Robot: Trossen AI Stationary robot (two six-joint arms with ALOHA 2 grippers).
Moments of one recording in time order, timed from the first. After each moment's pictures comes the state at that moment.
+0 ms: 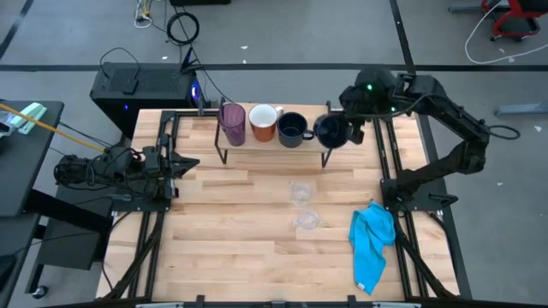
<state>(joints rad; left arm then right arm) -0.17 0.20 0.40 -0.02 -0.32 0.19 -0.43 1.31 1.74 -1.32 0.01 -0.16</state>
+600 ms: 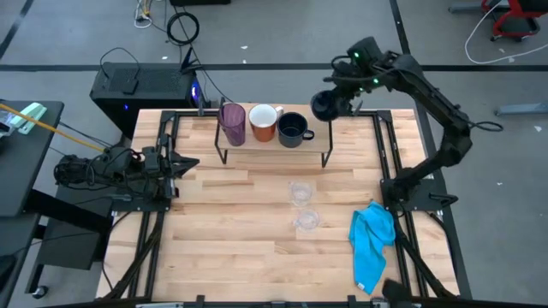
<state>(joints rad) -0.17 0.20 0.40 -0.01 -0.32 0.22 -0.79 1.49 1.76 -1.17 -0.14 -0.37</state>
